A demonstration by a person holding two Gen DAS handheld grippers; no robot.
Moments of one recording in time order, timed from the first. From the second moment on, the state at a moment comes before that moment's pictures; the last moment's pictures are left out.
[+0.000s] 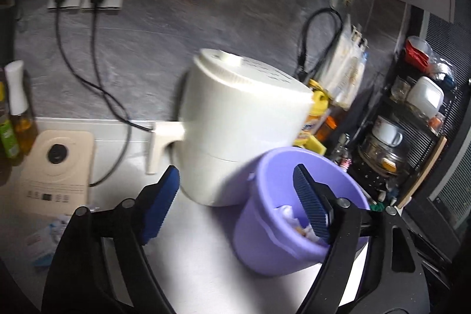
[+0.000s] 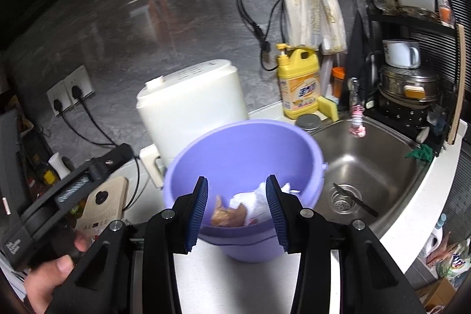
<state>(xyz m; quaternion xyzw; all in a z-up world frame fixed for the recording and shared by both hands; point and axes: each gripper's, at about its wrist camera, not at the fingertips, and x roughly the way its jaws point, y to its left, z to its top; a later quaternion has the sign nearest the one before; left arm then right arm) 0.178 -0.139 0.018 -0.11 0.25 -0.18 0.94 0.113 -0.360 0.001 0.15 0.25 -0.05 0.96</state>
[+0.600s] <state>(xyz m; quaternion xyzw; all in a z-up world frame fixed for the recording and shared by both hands) 0.148 -0.056 0.015 -0.13 0.24 -0.08 0.96 0.101 -0.300 0.002 0.11 0.25 0.01 0.96</state>
